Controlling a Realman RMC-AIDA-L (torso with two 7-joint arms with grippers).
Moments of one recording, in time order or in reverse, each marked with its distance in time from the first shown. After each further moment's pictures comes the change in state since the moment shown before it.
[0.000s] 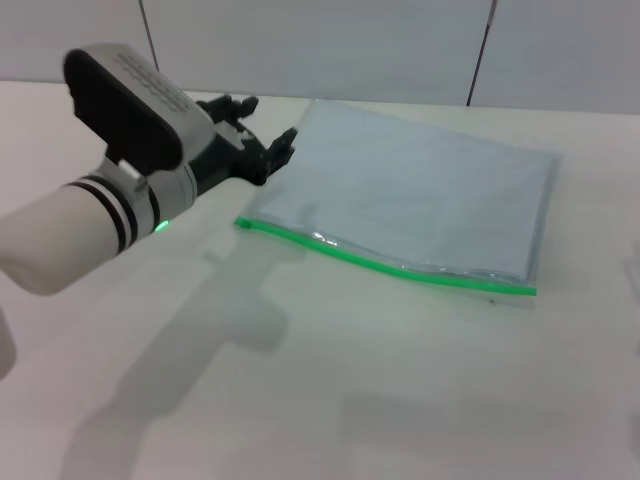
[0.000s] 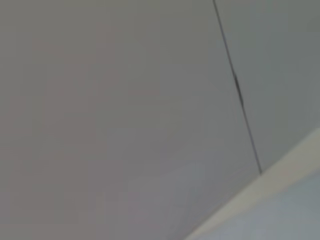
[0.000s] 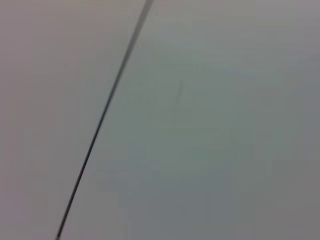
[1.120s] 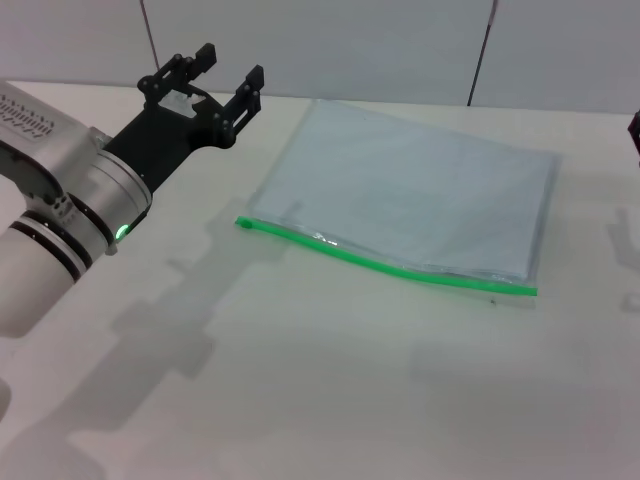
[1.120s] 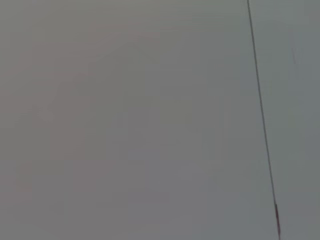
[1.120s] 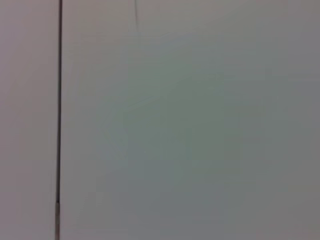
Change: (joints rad) left arm -0.062 -0.007 -0.034 0.451 -0.916 -0.643 0.640; right arm 0.400 0.008 -0.236 0.601 0.349 0.178 0.544
